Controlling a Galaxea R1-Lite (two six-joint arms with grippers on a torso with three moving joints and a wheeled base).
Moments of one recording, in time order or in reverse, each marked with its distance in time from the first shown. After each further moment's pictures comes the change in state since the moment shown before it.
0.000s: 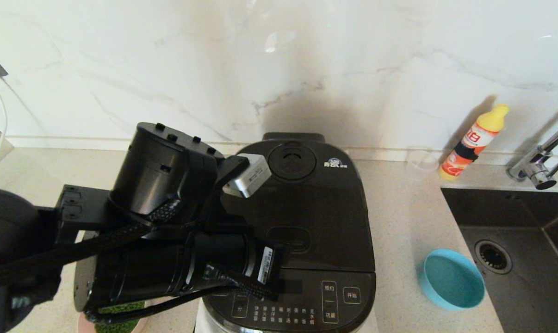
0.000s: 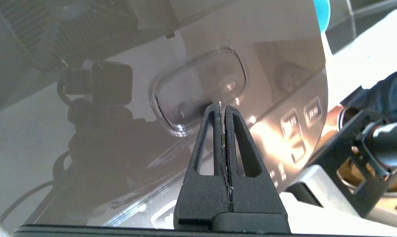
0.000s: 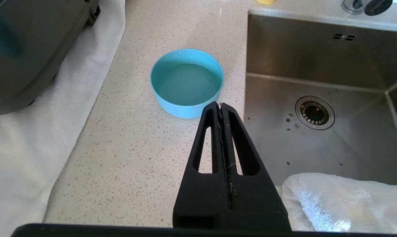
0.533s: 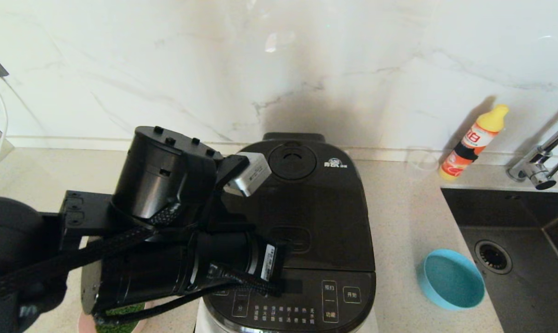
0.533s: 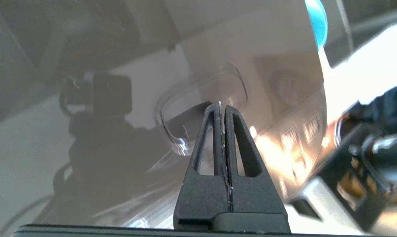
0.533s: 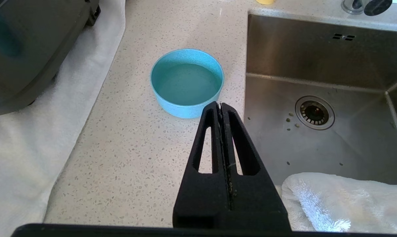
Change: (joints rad) left arm 0.004 0.005 0.024 -0.082 0.009 -0.002; right arm 0.000 0.000 0.000 0.000 0.000 0.000
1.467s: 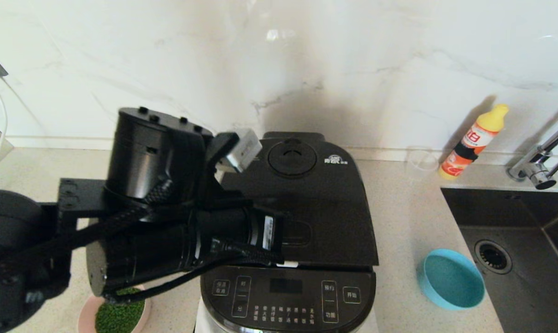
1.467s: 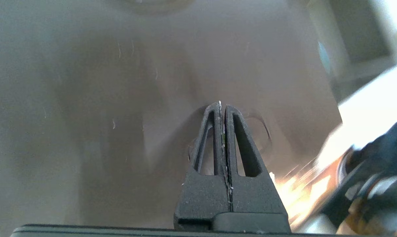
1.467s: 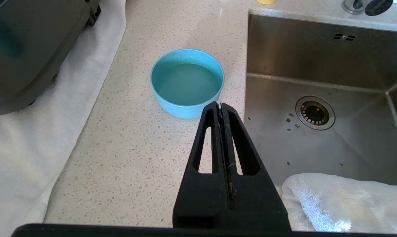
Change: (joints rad) left arm 0.017 -0.006 -0.019 -0.103 0.058 -0.004; right arm 0.000 0.000 0.000 0.000 0.000 0.000
